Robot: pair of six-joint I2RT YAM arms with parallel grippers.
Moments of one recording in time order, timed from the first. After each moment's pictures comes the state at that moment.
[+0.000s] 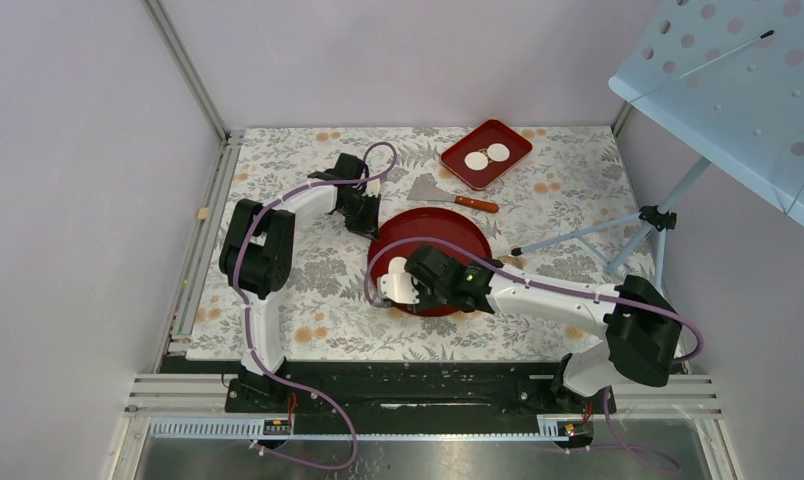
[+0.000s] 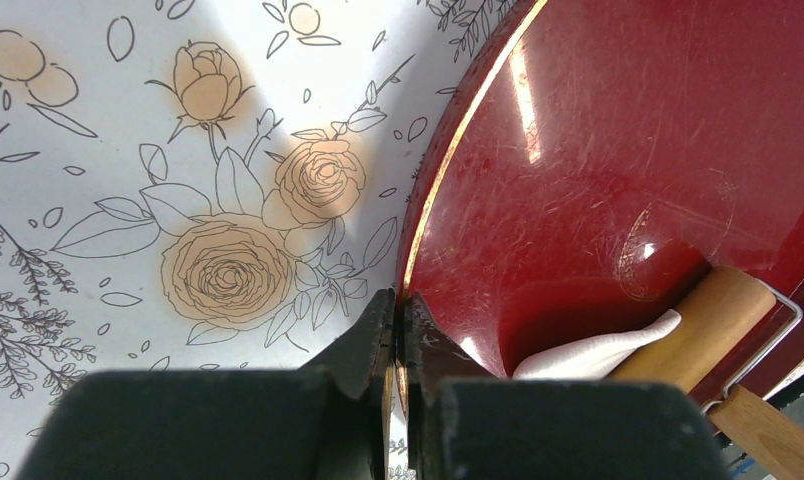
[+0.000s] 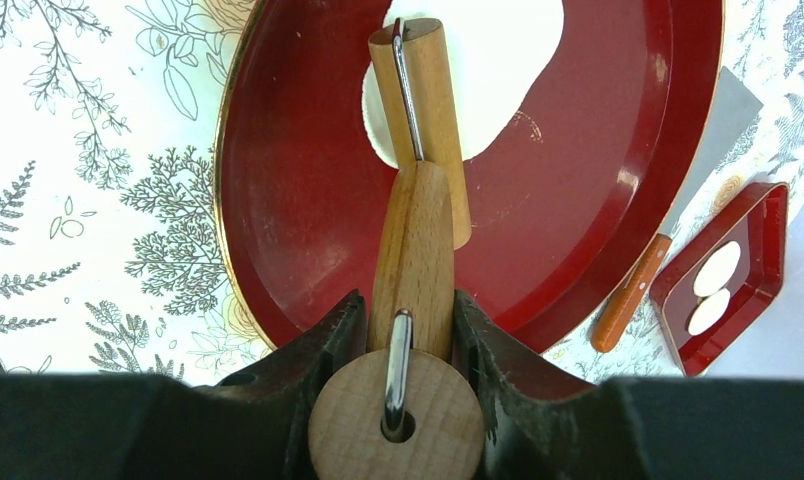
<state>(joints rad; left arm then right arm) -0.34 2.04 1.44 -0.57 0.37 -0.10 1.05 1.51 1.00 -0.56 0.16 -0.73</state>
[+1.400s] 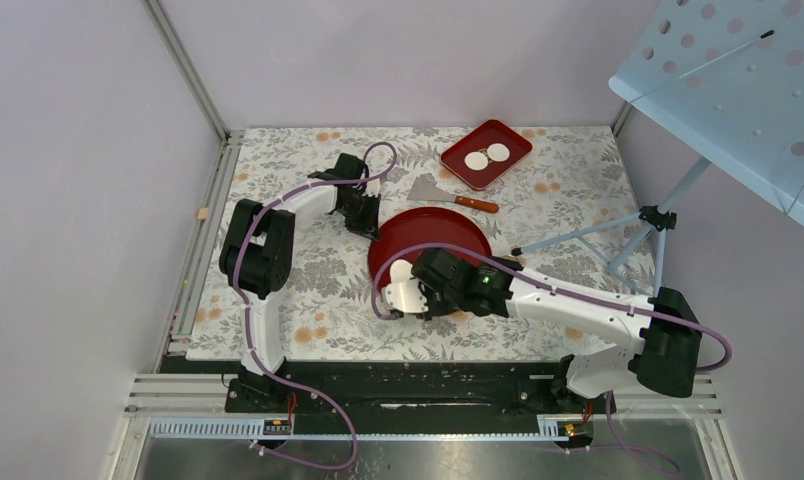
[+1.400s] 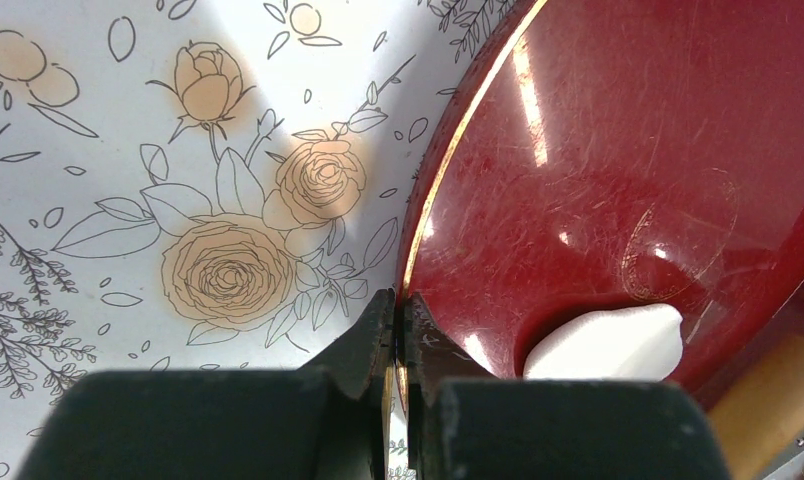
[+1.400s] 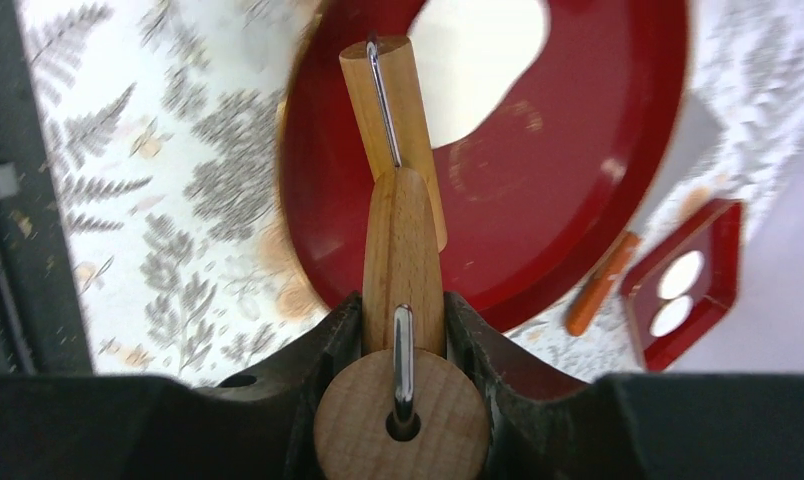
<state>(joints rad) -0.34 2.04 1.44 -0.57 0.37 -0.11 1.11 1.37 1.04 -0.76 0.14 -0.78</state>
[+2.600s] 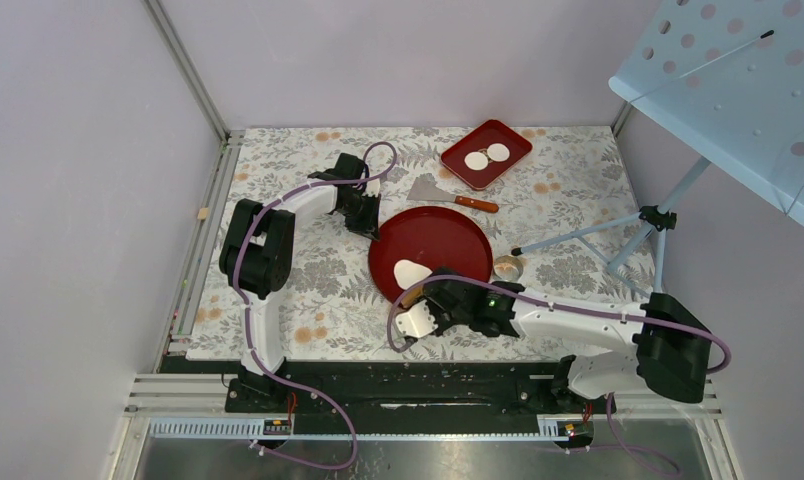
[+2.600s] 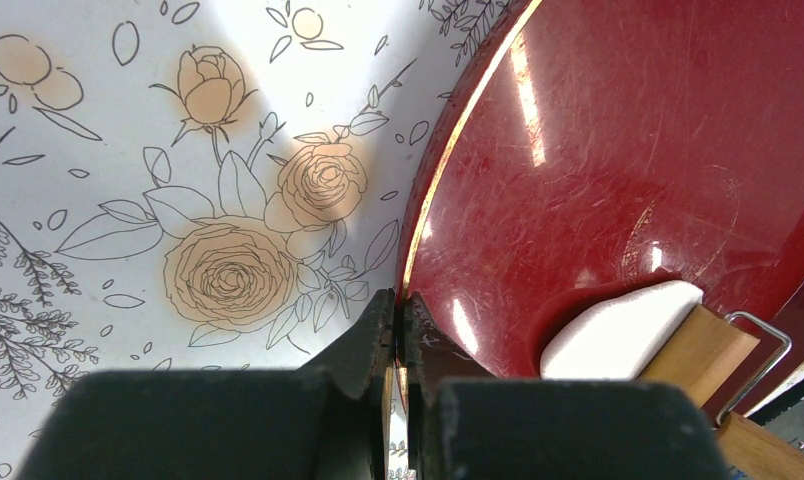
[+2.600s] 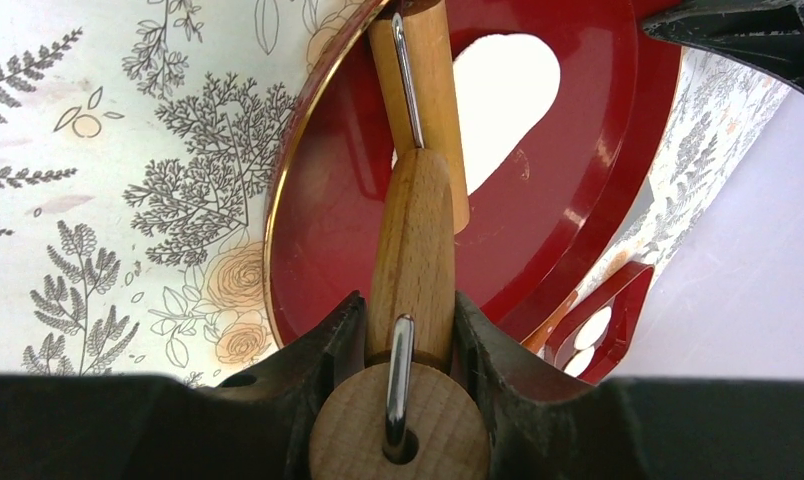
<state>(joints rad) -0.34 2.04 1.44 -0.56 0.37 -0.11 1.11 1.34 0.77 -0.43 0.16 -1.06</state>
